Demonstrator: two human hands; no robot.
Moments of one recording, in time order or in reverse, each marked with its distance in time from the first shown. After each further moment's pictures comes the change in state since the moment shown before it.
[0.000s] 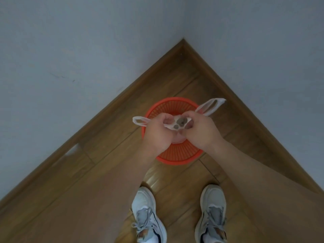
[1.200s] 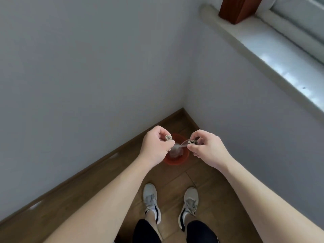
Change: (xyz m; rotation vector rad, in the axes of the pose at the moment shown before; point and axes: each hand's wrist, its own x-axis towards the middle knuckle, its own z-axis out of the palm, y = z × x) left_hand -0.372 0.296 -0.191 -0.225 0.212 0.123; right_hand -0.371 -0.256 -0.247 0.018 0.075 -0.184
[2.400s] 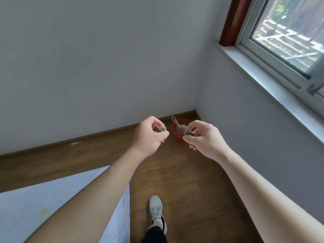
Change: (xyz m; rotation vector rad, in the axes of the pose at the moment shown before) left_hand -0.596 -0.039 0.003 -0.141 0.403 0.219; right_hand -0.555 0.025 0.008 -0.046 -0.038 -0.441
